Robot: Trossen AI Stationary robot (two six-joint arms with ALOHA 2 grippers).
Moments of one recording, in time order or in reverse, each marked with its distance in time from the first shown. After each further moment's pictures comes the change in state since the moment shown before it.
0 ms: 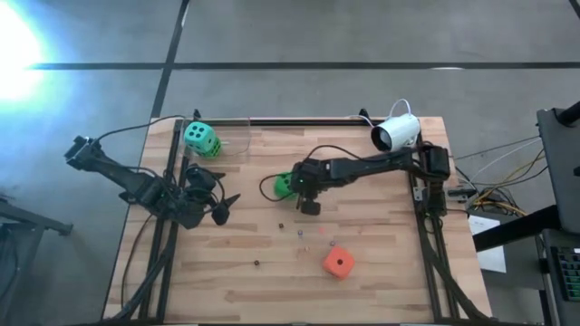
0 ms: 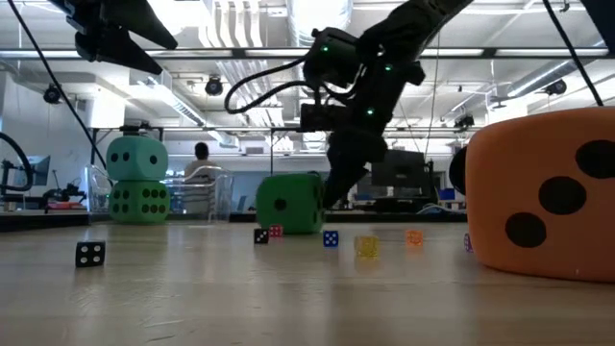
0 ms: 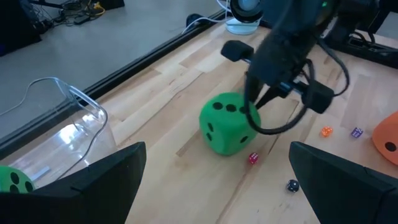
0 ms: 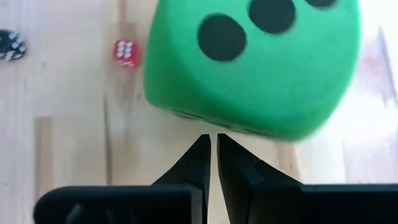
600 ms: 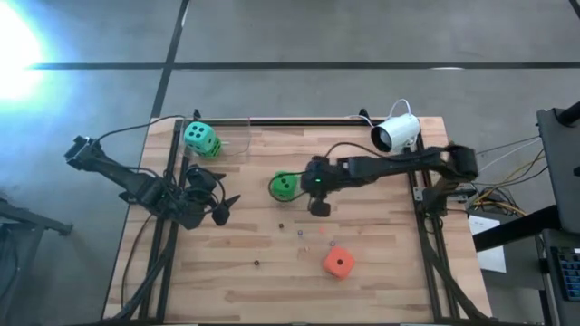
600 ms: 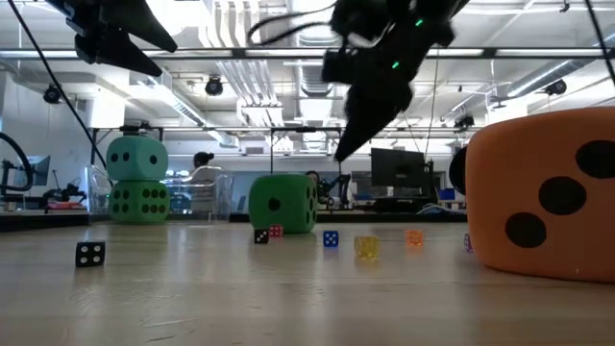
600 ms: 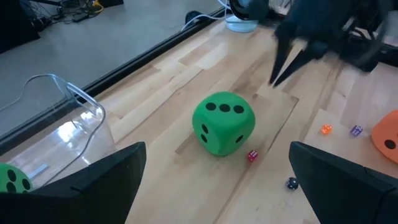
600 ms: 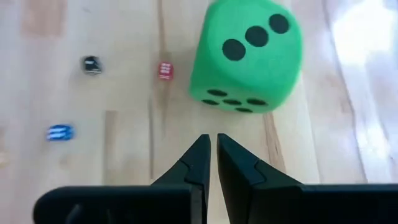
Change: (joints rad) left arm 0.000 0.001 -0.009 0.004 0.008 -0.007; right arm 0.050 -0.237 -0.099 -0.021 0.000 0.029
